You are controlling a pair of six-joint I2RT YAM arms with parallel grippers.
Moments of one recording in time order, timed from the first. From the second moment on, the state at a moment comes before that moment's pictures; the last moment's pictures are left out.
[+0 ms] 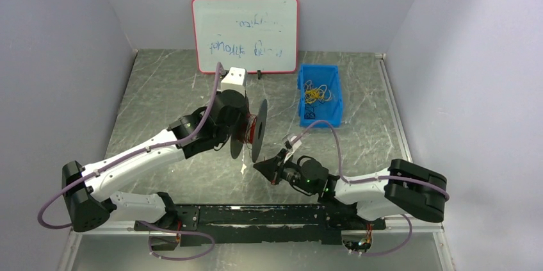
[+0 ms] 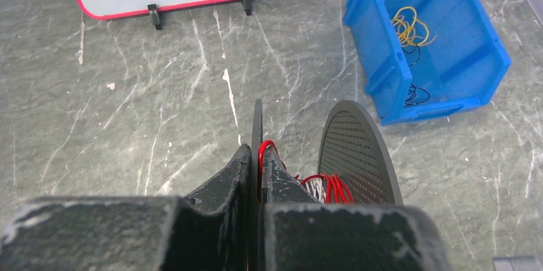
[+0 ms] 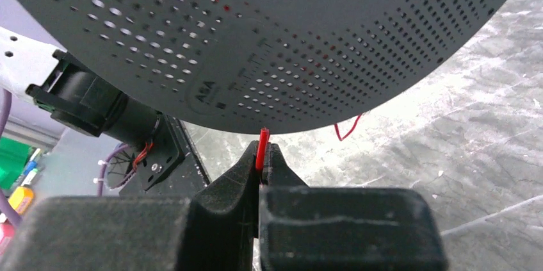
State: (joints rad) left arm -0.98 1.22 1.15 -0.36 -0.69 -0.40; right arm 1.16 1.28 0.17 1.03 0.14 0.54
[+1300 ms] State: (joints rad) left arm -0.90 1.56 1.26 -0.51 -0.67 -0.54; right arm 1.43 1.29 0.44 0.39 0.66 0.28
